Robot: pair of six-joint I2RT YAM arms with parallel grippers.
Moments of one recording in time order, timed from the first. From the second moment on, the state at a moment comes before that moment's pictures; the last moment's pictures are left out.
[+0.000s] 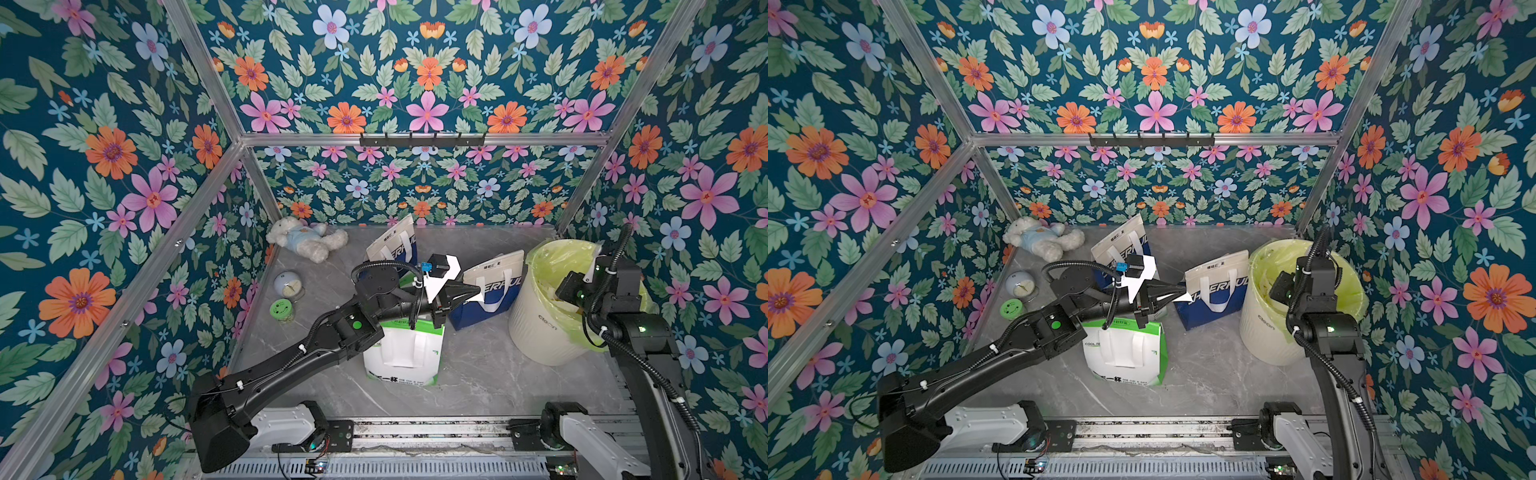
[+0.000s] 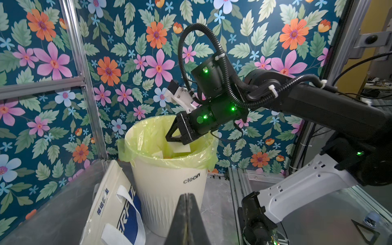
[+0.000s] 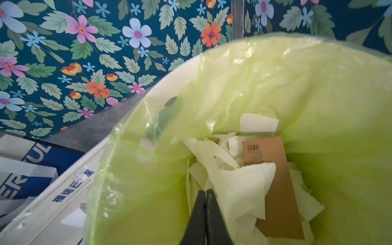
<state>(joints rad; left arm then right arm) -0.99 1.23 1.10 0.22 0.48 -0.07 -0.02 0.88 1.18 -0.88 0.10 0.41</state>
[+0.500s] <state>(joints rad) -0.99 1.27 1.10 0.22 0.43 -0.11 -0.04 0.83 1.23 -0.90 -0.34 0.42</state>
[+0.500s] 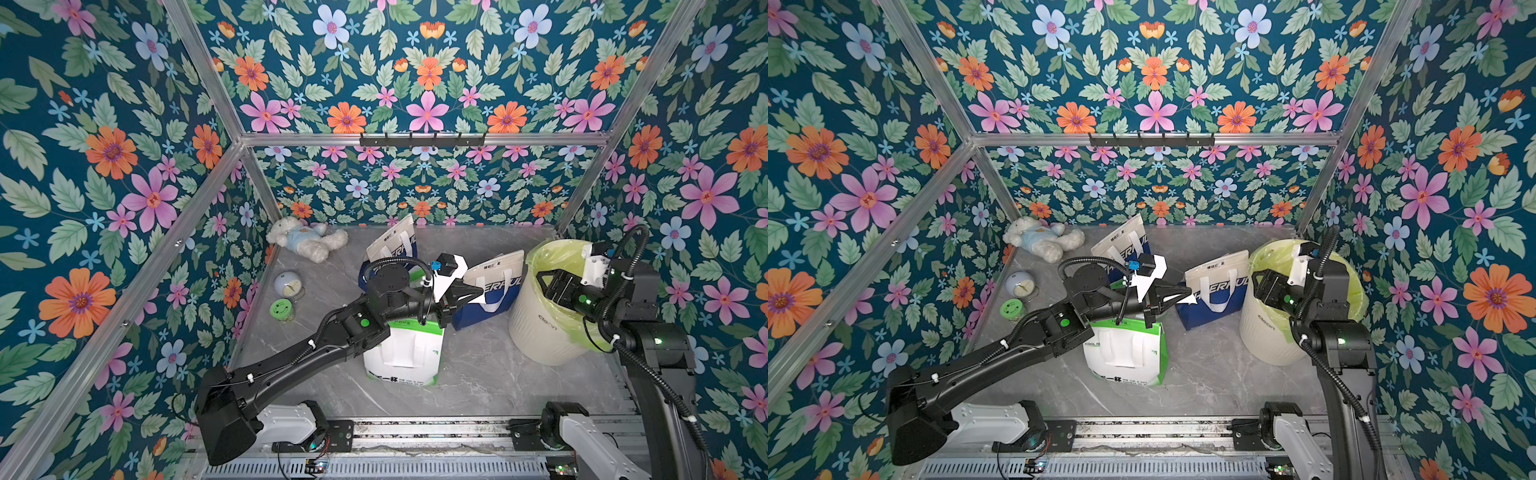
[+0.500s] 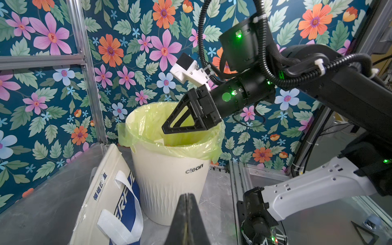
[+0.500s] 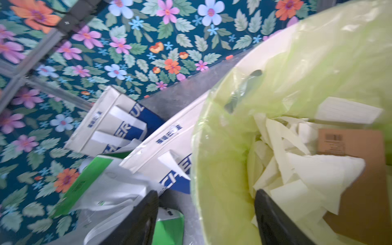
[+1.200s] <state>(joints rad) -1.00 1.35 1.04 0.62 0.43 -0.48 0.09 0.73 1.01 -0.32 -1.17 0.58</state>
